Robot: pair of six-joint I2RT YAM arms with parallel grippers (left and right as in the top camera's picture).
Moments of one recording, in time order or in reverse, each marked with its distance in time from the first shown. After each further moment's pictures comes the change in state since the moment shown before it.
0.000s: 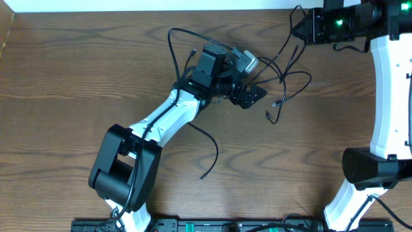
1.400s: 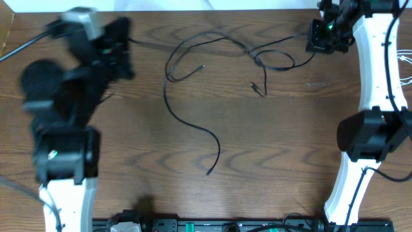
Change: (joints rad) left arm 0.554 -0.816 0.005 -0.127 -0.228 -0.299; right arm -0.084 0.270 -0.043 0.006 0.254 0.115
